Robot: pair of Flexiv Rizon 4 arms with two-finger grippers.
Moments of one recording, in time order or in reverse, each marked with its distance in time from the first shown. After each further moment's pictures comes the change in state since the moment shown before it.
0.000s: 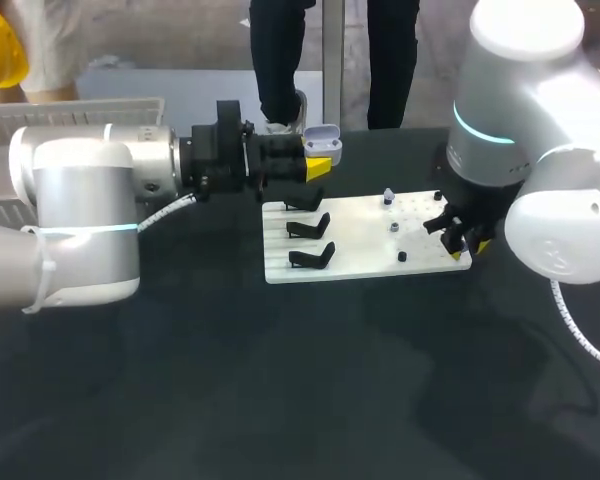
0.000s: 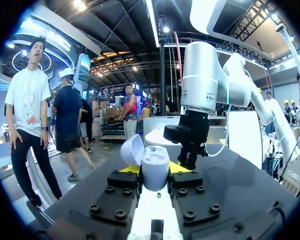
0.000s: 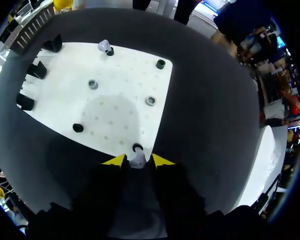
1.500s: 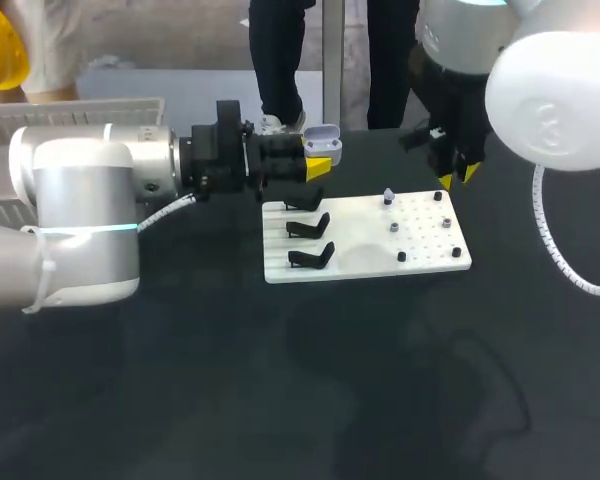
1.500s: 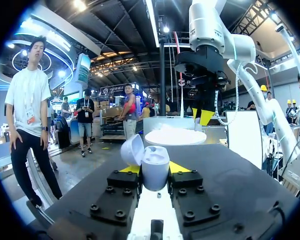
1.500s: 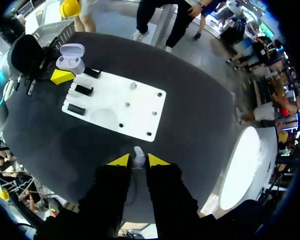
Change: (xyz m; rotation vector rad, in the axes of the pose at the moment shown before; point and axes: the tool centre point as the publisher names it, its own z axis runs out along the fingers) left arm 0.000 0.000 0.000 0.000 0.000 0.000; right arm -0.012 0.038 -0.166 0.034 -0.001 -0.010
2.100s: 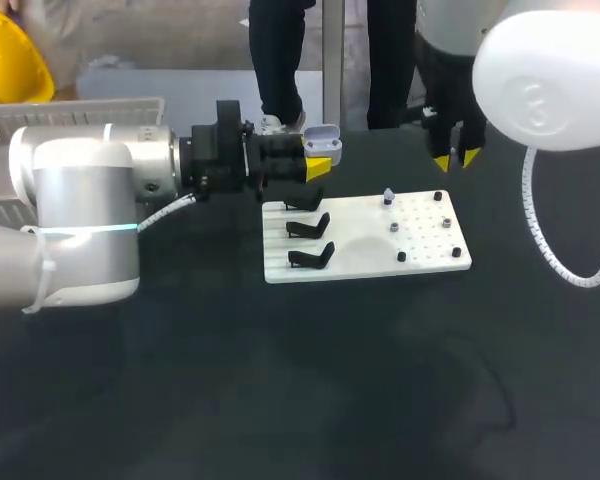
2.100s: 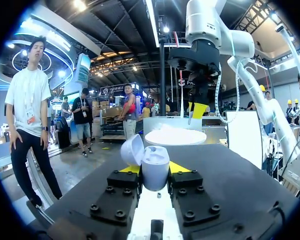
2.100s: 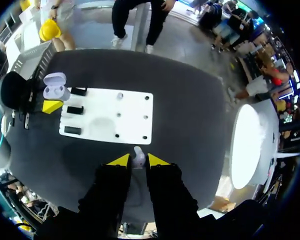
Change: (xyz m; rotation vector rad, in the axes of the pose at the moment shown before) left arm 0.000 0.000 0.000 0.000 0.000 0.000; right arm -0.016 -0.005 -0.012 0.037 -0.011 0.251
